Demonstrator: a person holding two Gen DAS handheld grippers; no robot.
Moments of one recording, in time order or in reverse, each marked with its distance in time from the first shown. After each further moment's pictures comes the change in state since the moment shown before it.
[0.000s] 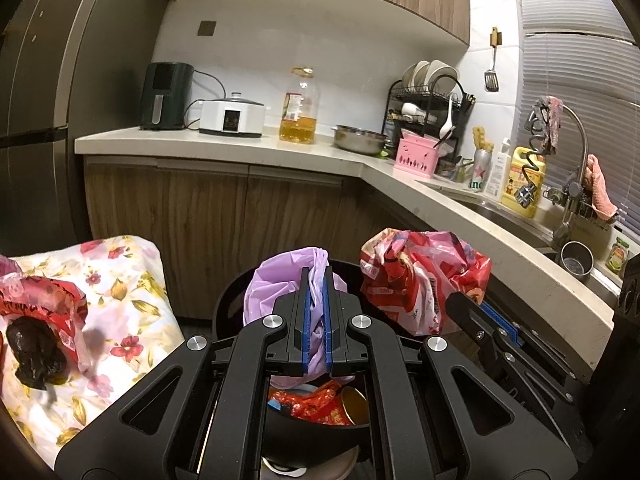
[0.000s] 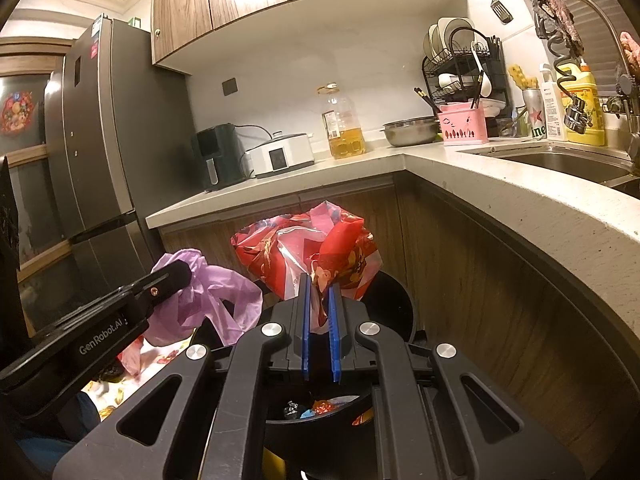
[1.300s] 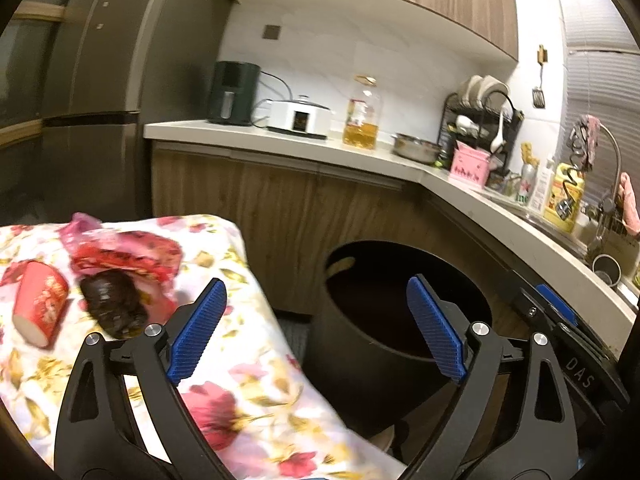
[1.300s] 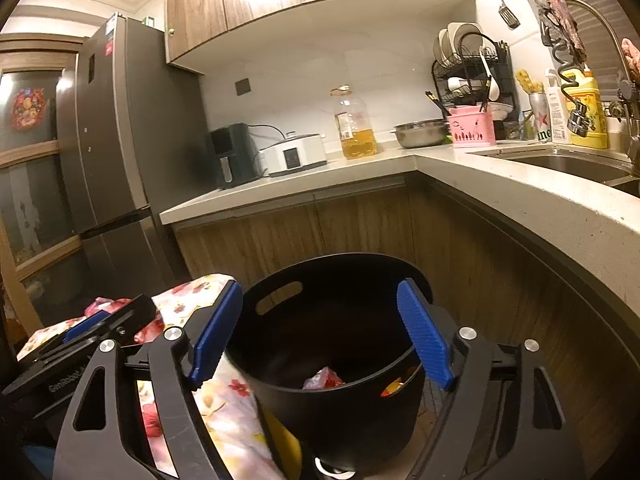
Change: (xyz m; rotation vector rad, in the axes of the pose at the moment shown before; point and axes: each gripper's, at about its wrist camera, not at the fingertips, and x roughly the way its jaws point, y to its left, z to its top) left arm -0.075 0.055 -0.031 -0.087 -0.032 0.202; right arm -0.027 0.022 -0.009 -0.016 -0.003 0.039
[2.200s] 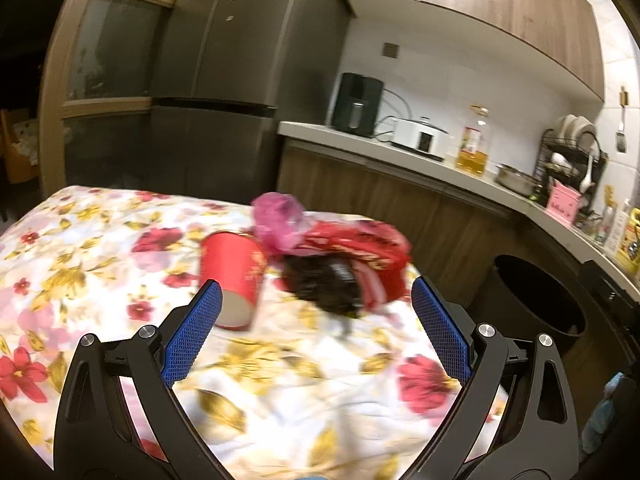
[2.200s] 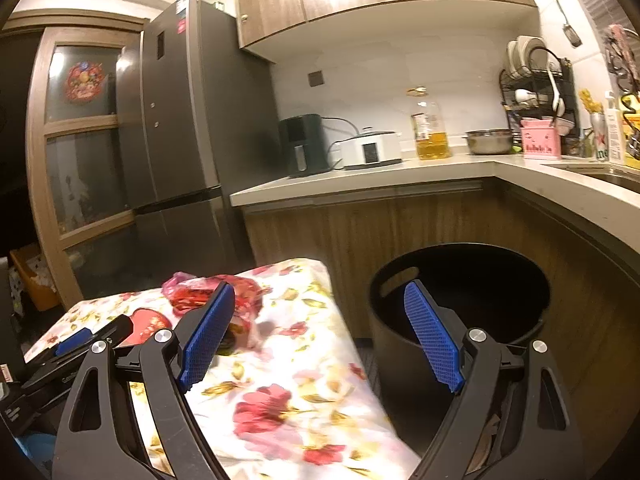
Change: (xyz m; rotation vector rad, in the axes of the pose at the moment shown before) left arm -0.078 0.163 -0.021 -0.145 -0.040 0.320; right arm -0.007 0.117 -0.024 -0.104 0.012 0.181
